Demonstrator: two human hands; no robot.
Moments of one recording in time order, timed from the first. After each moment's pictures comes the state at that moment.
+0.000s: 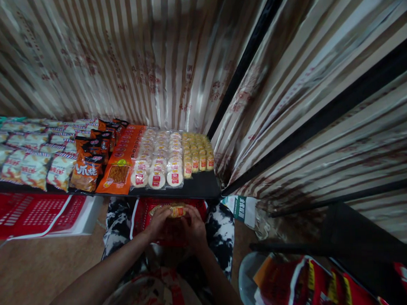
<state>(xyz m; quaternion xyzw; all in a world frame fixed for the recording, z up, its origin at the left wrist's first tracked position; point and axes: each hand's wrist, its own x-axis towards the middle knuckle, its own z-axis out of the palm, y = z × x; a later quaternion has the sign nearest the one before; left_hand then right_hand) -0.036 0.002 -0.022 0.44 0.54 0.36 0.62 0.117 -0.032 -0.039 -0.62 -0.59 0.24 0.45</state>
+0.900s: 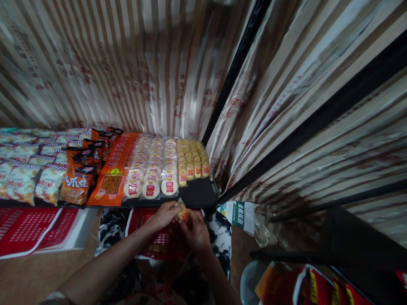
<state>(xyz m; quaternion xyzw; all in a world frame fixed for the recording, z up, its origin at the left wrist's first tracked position) 0.003 0.056 0.013 0.58 0.46 0.24 0.63 0.139 -0.016 -0.005 -0.63 -0.68 0.11 0.37</state>
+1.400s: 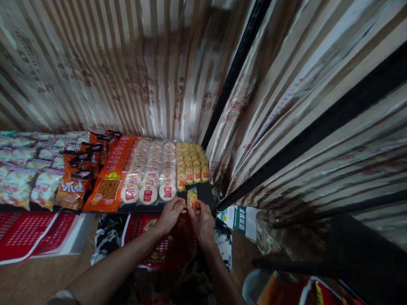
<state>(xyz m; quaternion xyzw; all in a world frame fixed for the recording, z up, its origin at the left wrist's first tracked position) 0.038 0.065 0.023 0.45 0.45 0.41 0.66 0.162 0.030 0.004 -0.72 -0.56 0.11 0.39</state>
